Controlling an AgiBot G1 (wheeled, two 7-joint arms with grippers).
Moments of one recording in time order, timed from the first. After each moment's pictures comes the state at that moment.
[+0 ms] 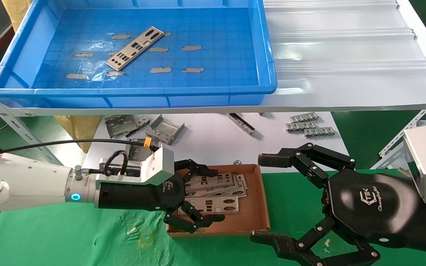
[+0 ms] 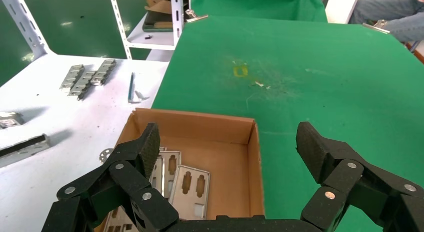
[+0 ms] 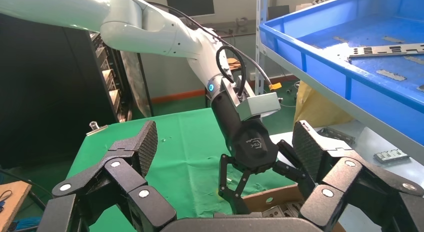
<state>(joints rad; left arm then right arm) -1.58 1.23 0.77 -0.07 1.03 1.61 0.47 1.10 -0.57 -0.39 1.25 -0.65 -1.45 0.13</state>
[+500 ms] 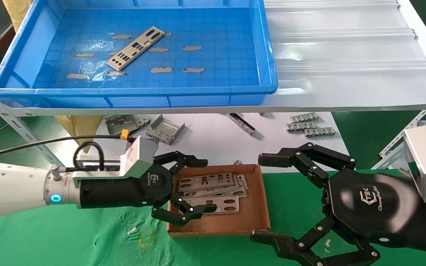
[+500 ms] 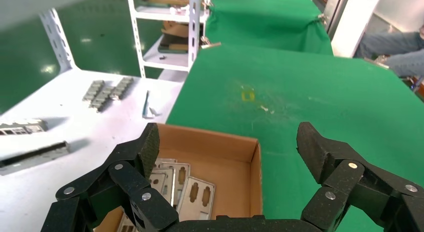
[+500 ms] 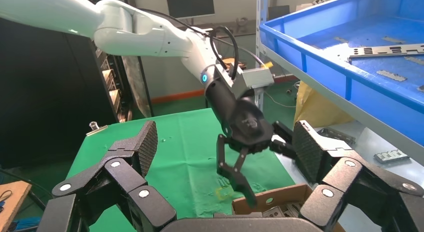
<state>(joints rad) -1.48 1.11 0.68 -0.30 0.97 1.58 0.35 1.10 -0.57 -0.39 1.25 -0.65 -1.45 0.13</state>
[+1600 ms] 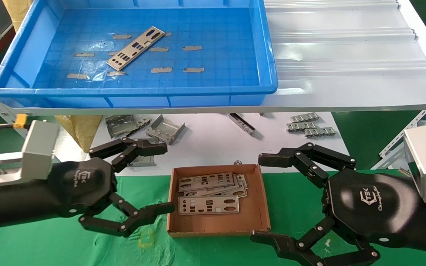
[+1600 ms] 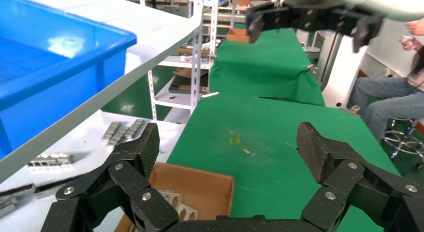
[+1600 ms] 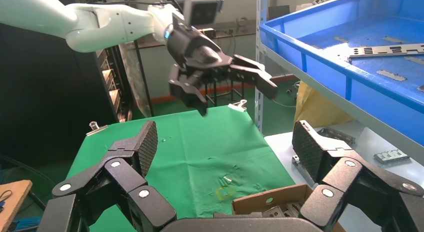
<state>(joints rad) -1.20 0.77 0.40 -0.98 0.81 1.52 -0.02 1.10 -0.57 -0.39 1.25 -0.65 -1.45 0.13</state>
